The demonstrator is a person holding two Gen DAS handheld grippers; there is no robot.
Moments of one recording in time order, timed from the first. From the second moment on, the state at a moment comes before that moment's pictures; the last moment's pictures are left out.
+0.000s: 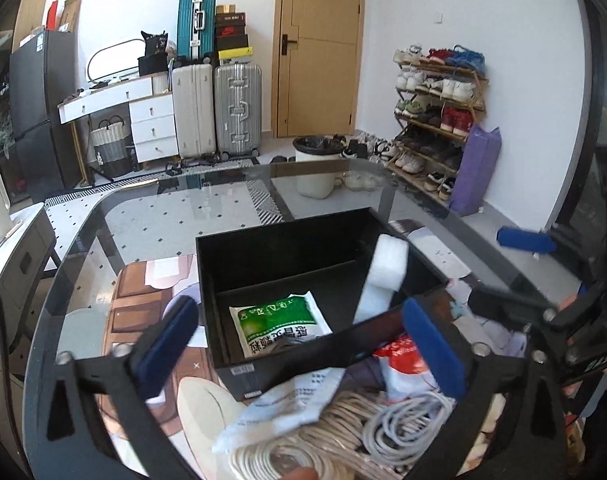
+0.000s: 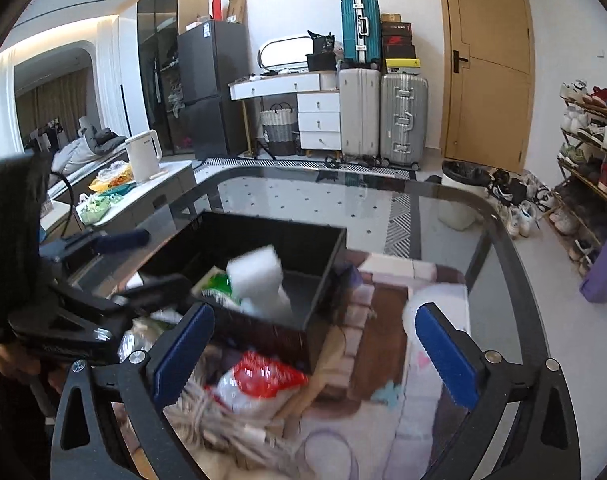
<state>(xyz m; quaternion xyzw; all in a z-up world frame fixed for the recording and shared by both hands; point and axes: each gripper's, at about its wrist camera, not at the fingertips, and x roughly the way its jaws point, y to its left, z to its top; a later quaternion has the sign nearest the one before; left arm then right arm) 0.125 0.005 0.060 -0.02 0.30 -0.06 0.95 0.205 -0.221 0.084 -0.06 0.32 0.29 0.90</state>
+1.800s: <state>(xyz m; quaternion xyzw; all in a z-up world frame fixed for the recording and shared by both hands) 0.041 0.022 0.008 -0.05 0.32 -0.05 0.94 0.126 -0.208 0.009 -0.06 0.44 0.34 0.83</state>
